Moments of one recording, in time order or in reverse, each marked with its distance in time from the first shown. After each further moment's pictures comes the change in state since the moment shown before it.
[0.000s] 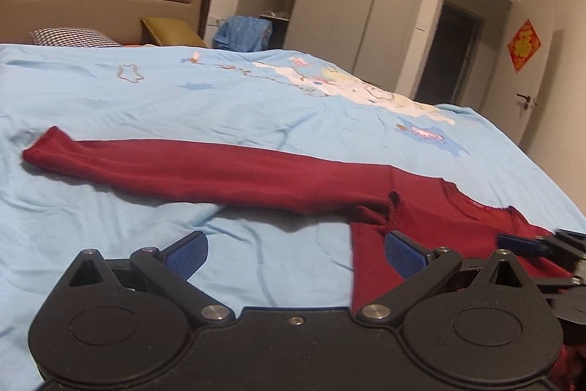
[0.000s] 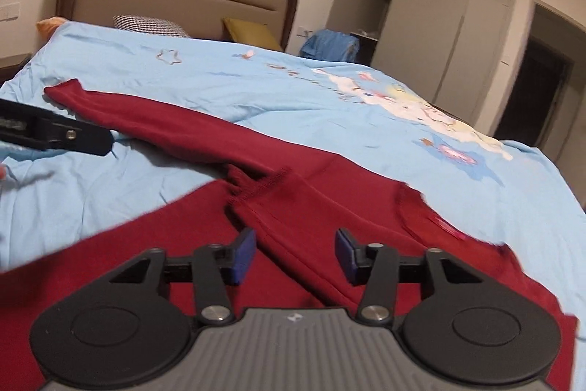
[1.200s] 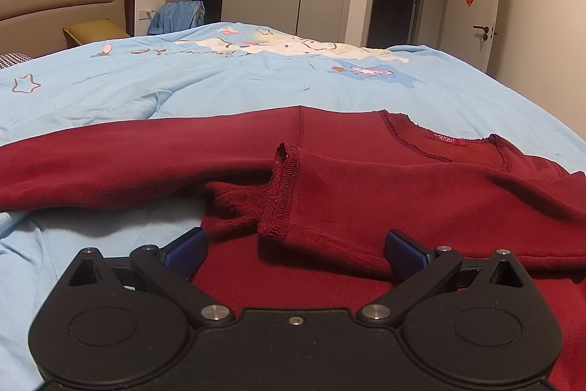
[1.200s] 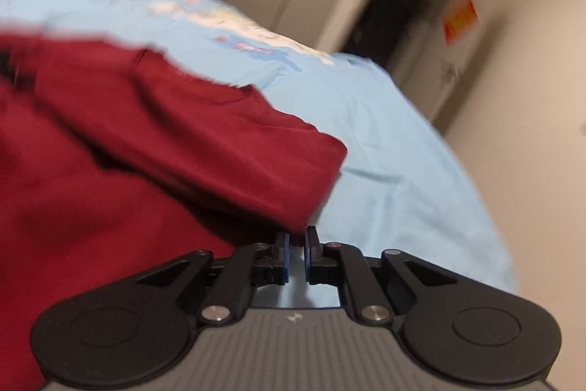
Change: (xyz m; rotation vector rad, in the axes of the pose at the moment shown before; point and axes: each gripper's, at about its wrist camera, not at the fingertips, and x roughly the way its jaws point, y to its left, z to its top) left arm 0.120 -0.097 -0.031 0.198 0.092 -0.080; right arm -0.071 -0.143 -0.119 0.270 0.192 -0.468
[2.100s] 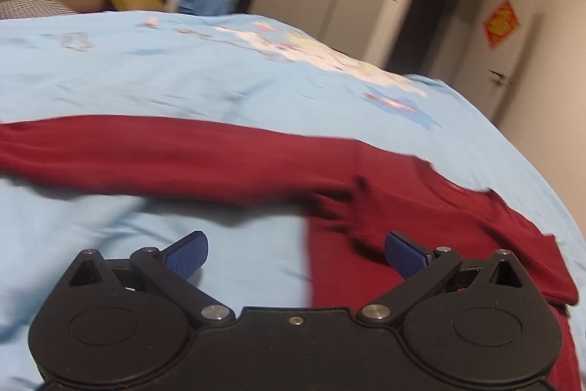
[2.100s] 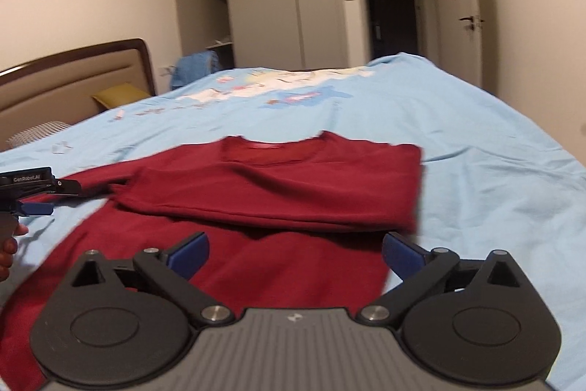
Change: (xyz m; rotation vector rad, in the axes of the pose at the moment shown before) left arm -0.084 0.098 0.013 -0.226 0.002 -0.005; right arm -0.075 0.017 -0.005 0.272 -0.117 0.331
